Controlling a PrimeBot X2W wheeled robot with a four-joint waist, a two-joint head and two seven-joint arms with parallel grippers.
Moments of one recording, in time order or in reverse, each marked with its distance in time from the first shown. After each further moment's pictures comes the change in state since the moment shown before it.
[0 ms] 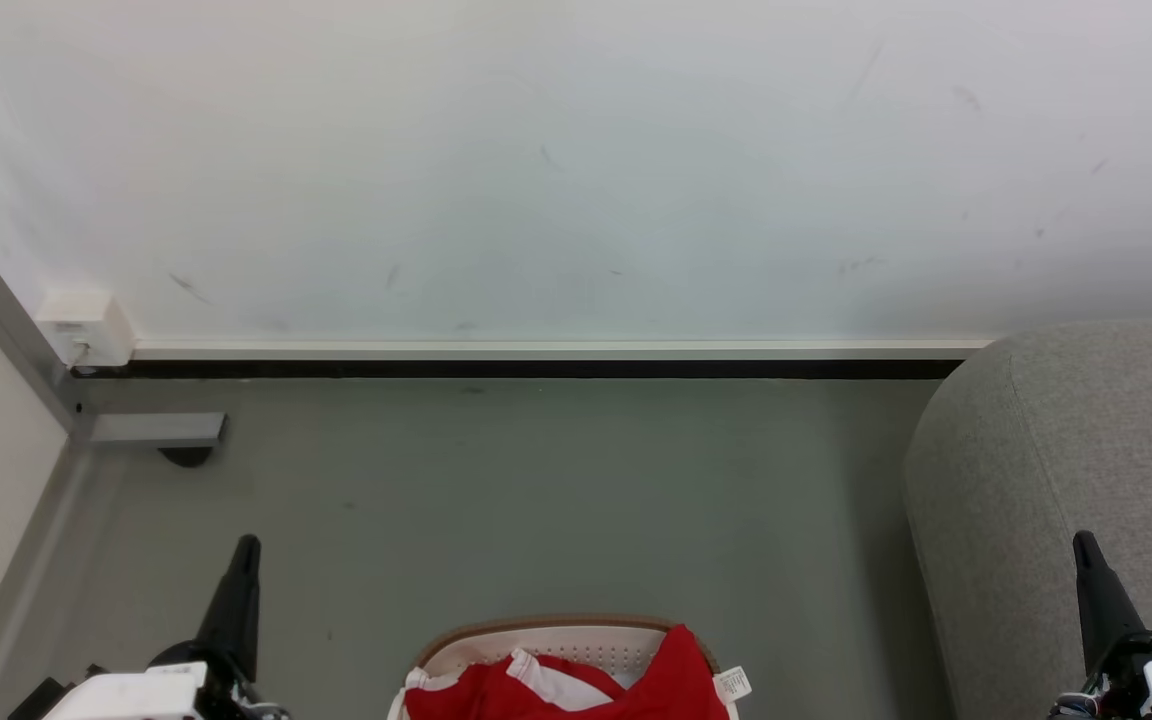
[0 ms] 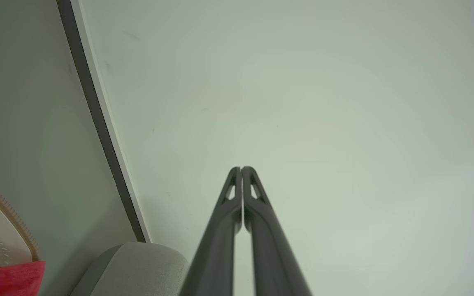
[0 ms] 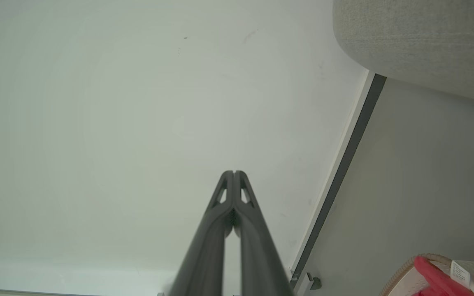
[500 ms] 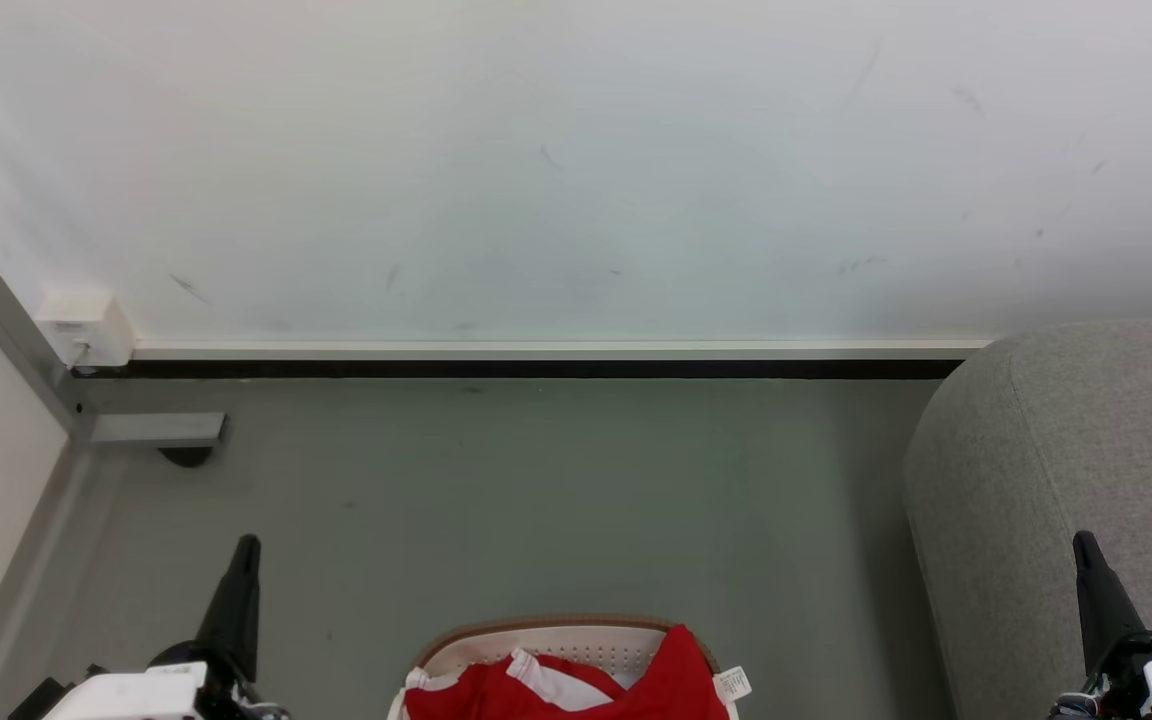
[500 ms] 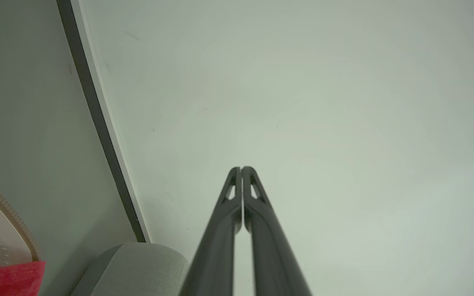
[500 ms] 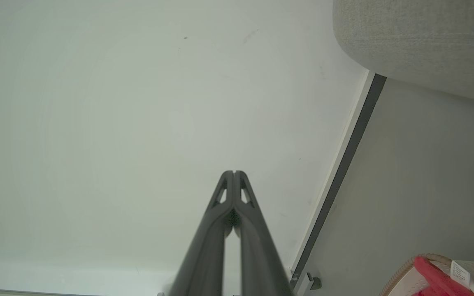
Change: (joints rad) left arm 0.000 0.000 0.000 0.000 0.000 0.000 0.000; right arm 0.000 0.000 0.000 0.000 0.000 0.000 0.000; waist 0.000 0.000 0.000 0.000
